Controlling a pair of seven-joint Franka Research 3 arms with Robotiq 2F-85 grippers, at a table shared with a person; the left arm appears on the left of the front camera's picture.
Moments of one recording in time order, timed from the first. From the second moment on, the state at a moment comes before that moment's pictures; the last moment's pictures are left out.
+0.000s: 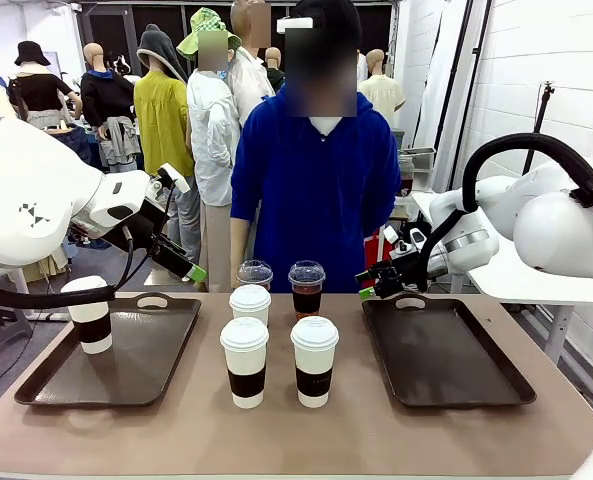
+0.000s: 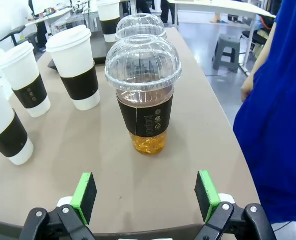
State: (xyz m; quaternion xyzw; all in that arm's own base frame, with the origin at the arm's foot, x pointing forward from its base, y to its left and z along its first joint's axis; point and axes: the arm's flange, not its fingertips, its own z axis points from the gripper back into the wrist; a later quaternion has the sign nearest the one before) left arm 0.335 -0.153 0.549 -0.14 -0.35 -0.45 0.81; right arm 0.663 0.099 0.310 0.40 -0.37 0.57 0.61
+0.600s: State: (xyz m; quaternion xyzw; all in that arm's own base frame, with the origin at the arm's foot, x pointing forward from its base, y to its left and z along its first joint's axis) left arm 0.335 -0.153 0.549 -0.14 -0.35 -0.45 0.81; right arm 0.672 0.123 0.266 0.44 -0.39 0.54 0.60
